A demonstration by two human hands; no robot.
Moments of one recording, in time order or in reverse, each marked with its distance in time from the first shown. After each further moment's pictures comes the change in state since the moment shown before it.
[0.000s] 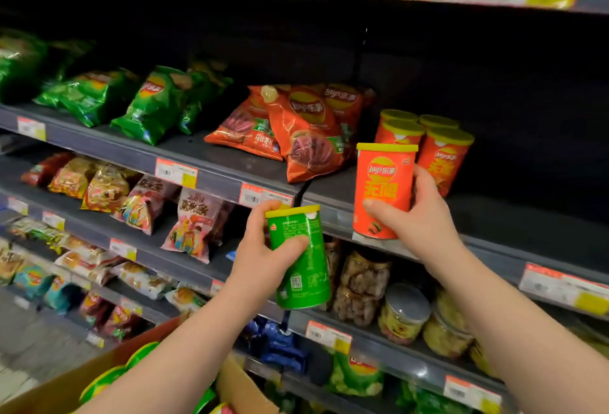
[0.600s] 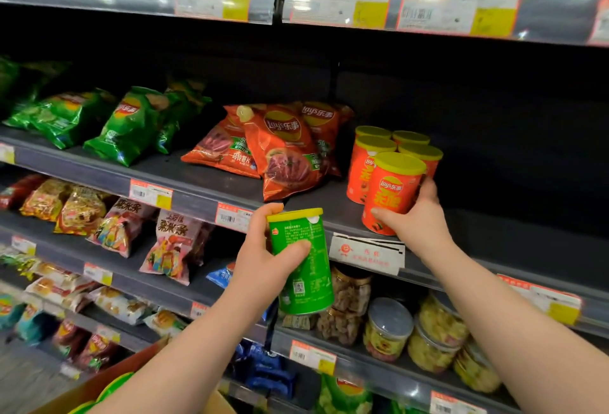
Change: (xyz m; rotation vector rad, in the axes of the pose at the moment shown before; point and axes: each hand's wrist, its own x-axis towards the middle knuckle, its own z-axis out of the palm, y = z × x) left_hand 0.011 0.019 0.033 -0.022 -0.064 0.068; right_hand 0.052 0.047 -0.033 -0.224 0.184 0.074
